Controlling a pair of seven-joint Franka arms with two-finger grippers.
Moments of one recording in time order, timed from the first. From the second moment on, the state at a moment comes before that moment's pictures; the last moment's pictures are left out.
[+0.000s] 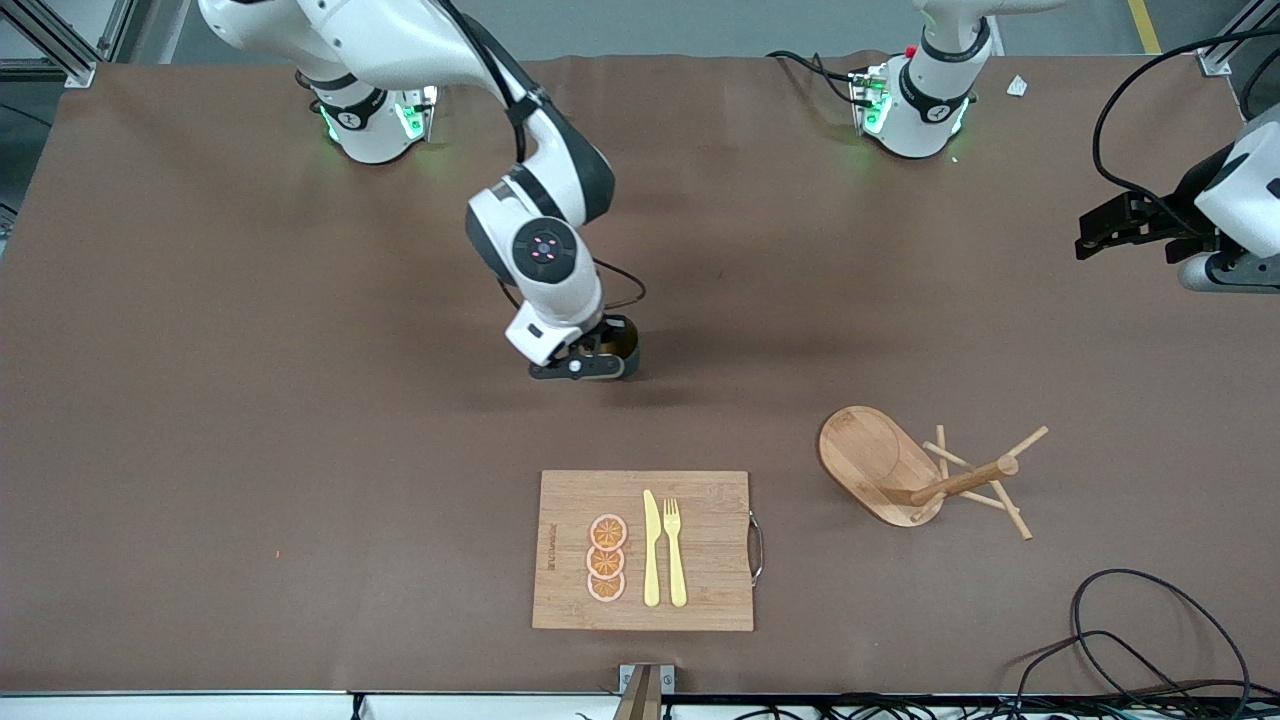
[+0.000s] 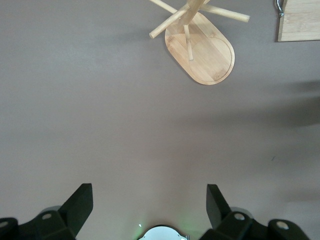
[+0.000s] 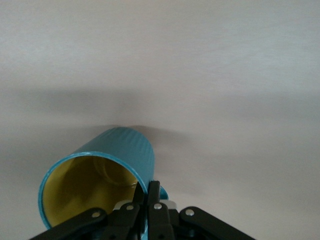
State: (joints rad) left arm 0.02 0.03 -0.07 -1.53 -0.01 1.45 0.01; right arm 0.74 0.61 -0.03 -1.62 0.12 2.17 0.59
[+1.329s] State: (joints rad) left arm -0.14 0.07 -0.09 -1.49 -0.01 1.45 -0.08; right arm 0.78 0.67 -0.05 -1.45 0.12 2.06 0.59
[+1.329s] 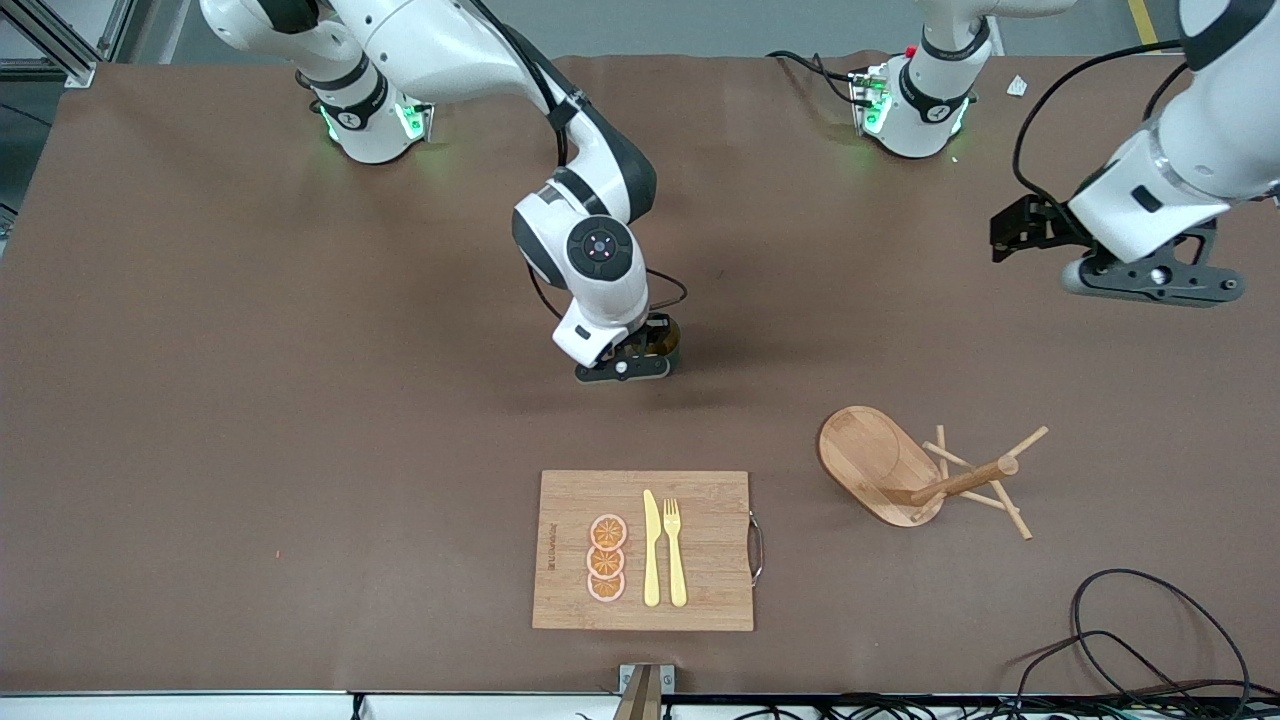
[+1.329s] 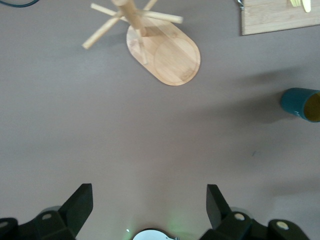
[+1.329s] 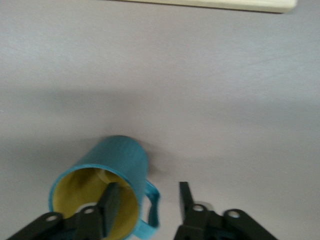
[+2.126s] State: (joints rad) left arm -0.49 0.20 -0.10 -1.49 -0.01 1.63 -0.72; right arm 0.32 0.39 -0.07 -1.48 0.02 1.67 0.20
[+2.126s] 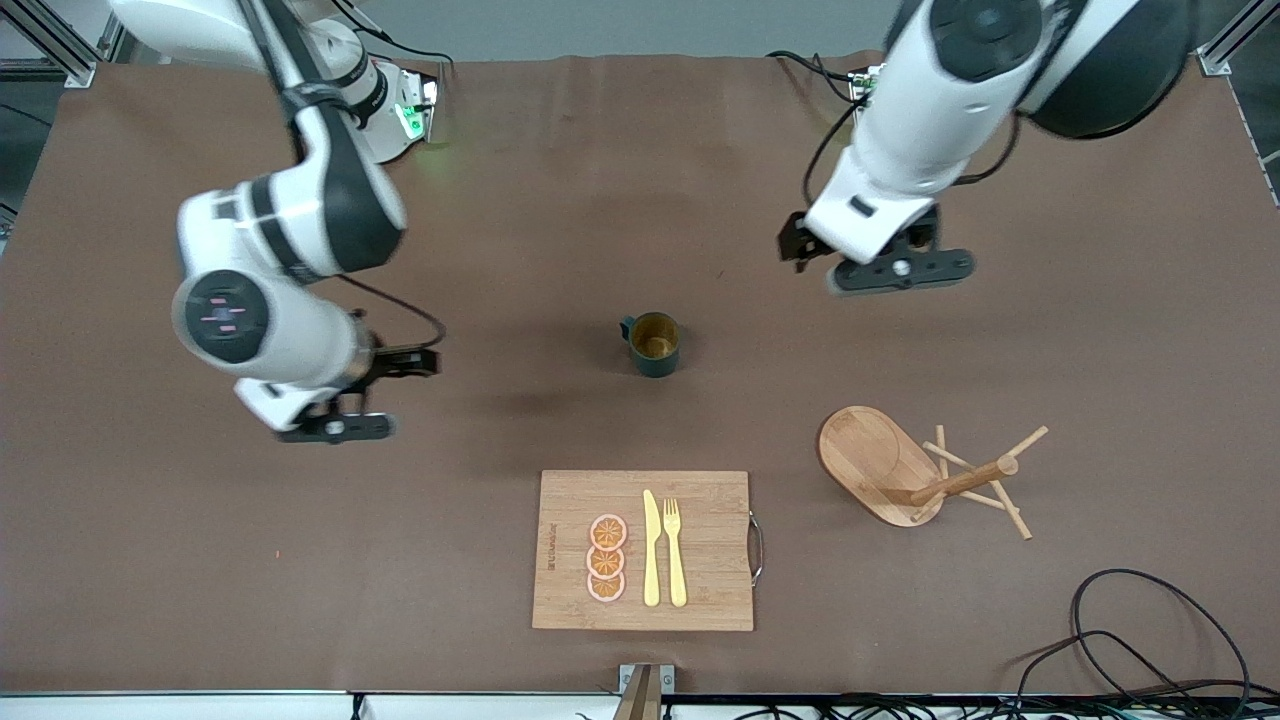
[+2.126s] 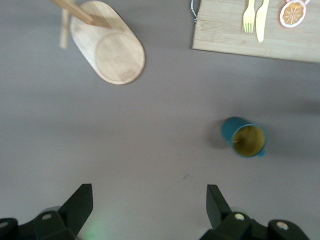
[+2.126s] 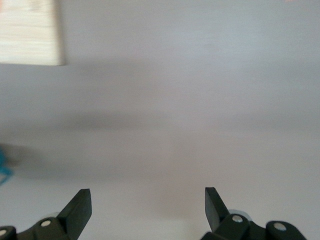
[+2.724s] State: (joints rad) left arm -0.80 0.40 -0.10 -1.48 0.16 1.79 -1.35; right arm 0.03 0.29 -0.07 -1.53 -0.04 1.67 -0.07
